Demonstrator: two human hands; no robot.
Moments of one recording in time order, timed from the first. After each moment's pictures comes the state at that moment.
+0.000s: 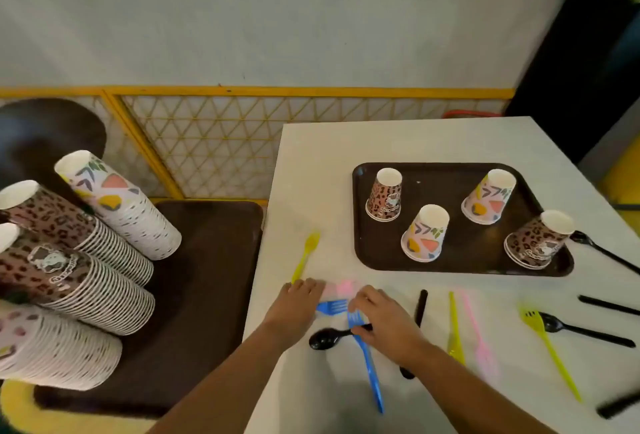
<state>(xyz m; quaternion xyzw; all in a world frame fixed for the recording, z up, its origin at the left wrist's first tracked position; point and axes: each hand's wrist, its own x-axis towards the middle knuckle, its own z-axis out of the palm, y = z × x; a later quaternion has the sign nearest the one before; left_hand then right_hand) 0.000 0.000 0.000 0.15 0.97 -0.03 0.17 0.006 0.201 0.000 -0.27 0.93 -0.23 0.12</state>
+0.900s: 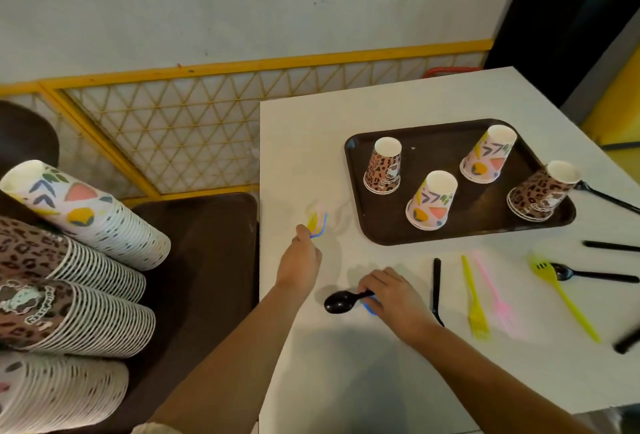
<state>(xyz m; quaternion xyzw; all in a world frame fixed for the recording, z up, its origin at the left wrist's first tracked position) -0.055 -0.006 0.007 -0.02 0.98 0.16 0.08 0.008 0.174 -0.019 -0.19 0.95 -0.24 0.02</state>
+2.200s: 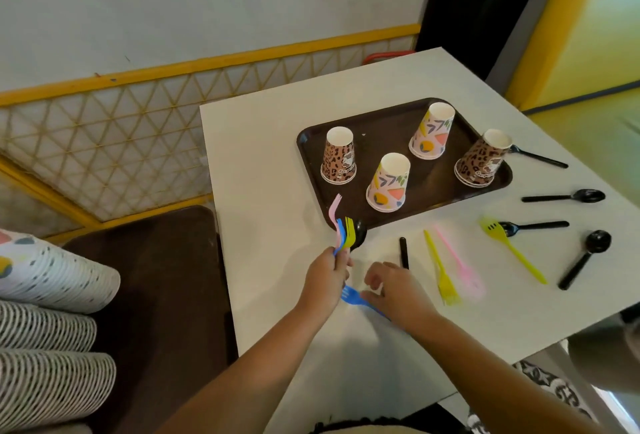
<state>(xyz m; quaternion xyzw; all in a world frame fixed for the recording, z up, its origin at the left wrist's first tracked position) -0.015 0.059 0.022 -0.01 0.80 0.56 0.24 0.031 0.185 0.016 0.10 0.94 -0.28 0.15</state>
